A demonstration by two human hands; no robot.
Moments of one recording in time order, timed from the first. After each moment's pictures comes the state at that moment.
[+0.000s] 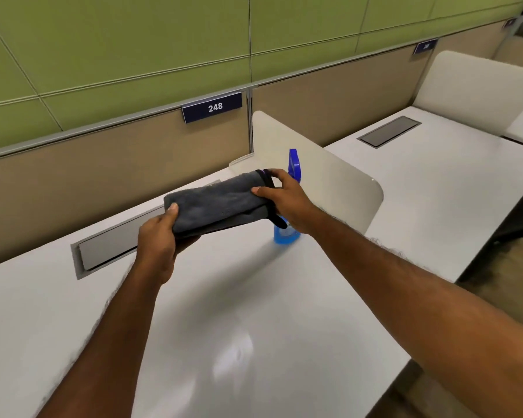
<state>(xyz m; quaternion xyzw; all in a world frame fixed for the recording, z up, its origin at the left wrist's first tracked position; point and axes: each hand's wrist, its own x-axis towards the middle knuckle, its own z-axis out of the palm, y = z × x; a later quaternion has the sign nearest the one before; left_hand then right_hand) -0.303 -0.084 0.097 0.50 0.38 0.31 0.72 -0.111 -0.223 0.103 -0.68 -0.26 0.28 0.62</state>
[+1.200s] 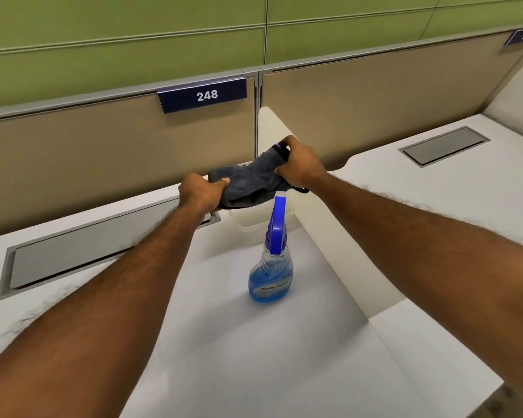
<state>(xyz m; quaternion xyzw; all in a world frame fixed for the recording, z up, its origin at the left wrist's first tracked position) -0.017 0.008 0.038 0.67 0.55 0.20 0.47 0.159 -0.109 0.074 -0.86 -0.38 0.12 0.31</state>
